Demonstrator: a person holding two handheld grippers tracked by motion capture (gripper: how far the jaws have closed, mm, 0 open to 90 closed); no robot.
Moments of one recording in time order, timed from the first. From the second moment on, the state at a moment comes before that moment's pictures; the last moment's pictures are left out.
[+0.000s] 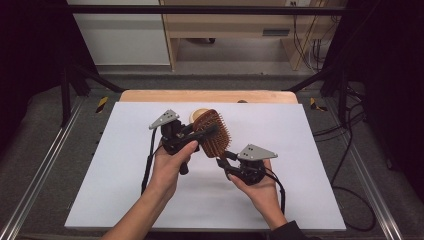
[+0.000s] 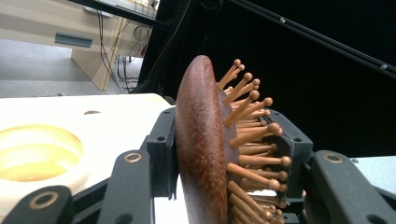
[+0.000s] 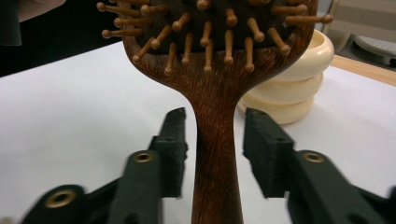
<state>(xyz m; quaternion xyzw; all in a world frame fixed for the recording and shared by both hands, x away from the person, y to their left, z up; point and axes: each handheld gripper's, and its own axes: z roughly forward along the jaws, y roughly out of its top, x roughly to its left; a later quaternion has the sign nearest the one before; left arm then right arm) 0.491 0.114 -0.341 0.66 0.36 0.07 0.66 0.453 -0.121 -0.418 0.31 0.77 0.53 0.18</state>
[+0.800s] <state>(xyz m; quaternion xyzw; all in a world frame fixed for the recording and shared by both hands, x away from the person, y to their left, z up) 0.490 0.137 -0.323 0.64 0.37 0.11 0.66 0.448 -0.147 -0.413 0.32 0.76 0.52 0.24</state>
